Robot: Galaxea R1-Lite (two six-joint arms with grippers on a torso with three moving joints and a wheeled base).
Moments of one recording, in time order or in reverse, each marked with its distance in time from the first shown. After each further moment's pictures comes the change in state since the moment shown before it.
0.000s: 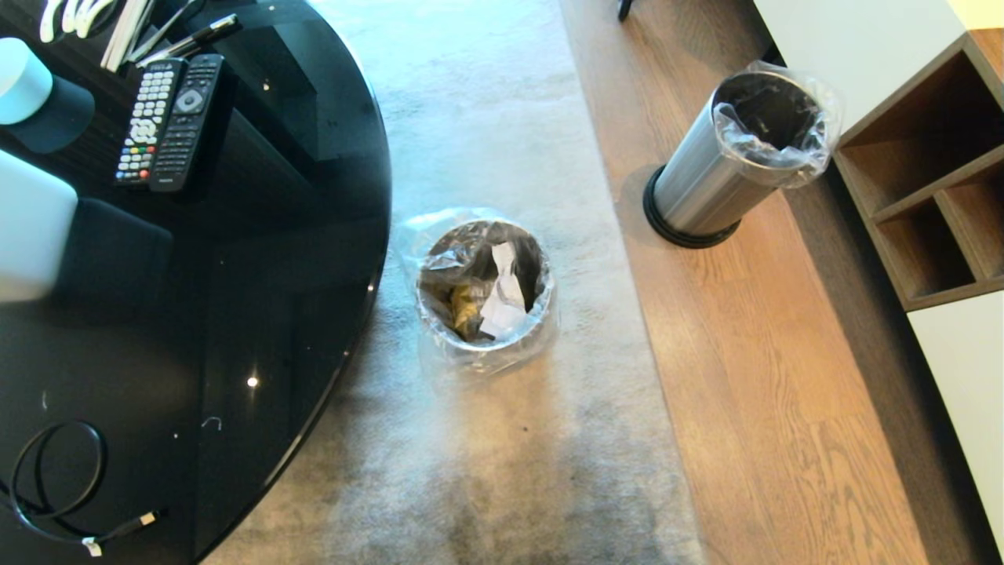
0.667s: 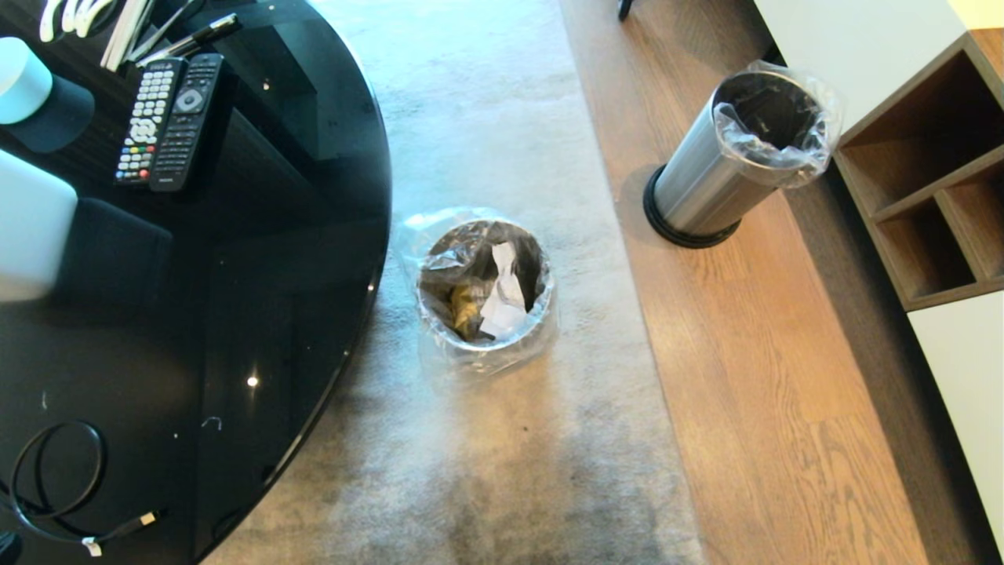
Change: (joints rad) left arm 0.000 0.394 -0.265 0.031 0.121 -0.092; right arm 0.000 0.000 0.000 0.000 0.001 0.000
